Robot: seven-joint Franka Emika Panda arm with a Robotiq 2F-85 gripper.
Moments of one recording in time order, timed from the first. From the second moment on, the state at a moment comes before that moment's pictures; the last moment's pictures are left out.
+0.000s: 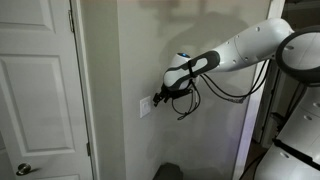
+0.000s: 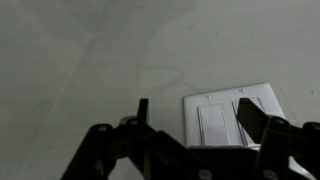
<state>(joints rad) 0.05 -0.19 -0.01 -2.27 0.05 2.59 -0.16</state>
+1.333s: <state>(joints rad) 0.13 -0.08 -0.08 -2.17 0.57 2.59 -0.71</state>
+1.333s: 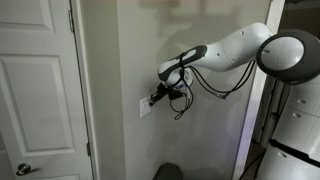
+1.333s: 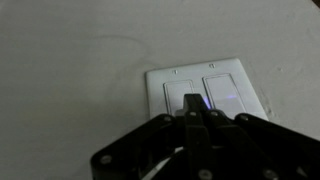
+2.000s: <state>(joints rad) 0.12 -0.05 -0.07 -2.14 0.64 2.59 -0.71</state>
